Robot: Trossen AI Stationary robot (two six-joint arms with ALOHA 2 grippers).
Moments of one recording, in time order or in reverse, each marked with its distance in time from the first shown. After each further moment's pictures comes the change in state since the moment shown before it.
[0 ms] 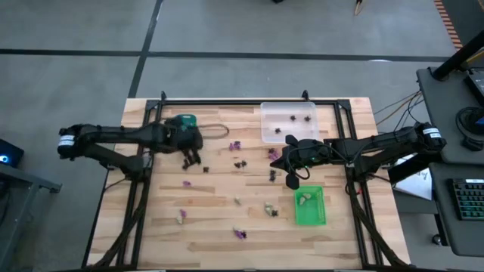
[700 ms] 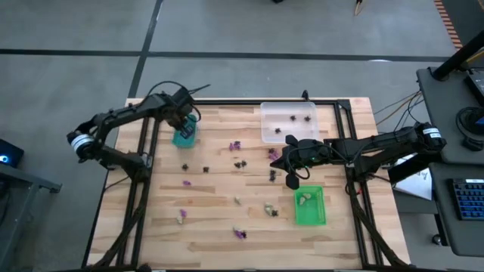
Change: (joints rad) left arm 0.657 0.164 -0.034 0.137 0.298 0.276; right arm 0.000 0.000 0.000 0.000 0.000 0.006
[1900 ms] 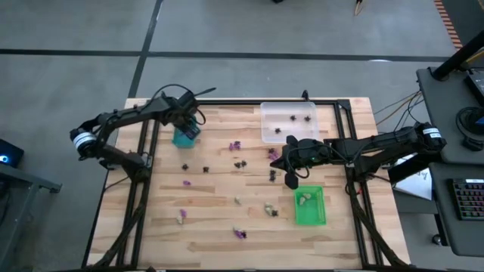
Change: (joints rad) left arm -0.090 0.008 -0.001 0.059 -0.042 -0.116; right arm -0.001 0.000 0.000 0.001 0.004 0.097
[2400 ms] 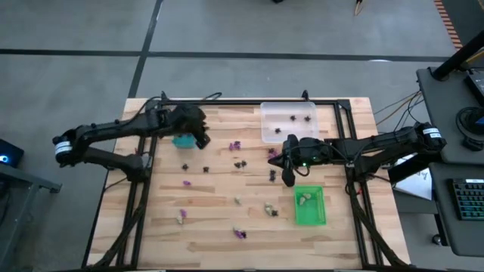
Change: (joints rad) left arm -0.353 -0.225 0.000 0.243 0.008 -0.092; right arm 0.000 0.000 0.000 0.069 0.051 0.122
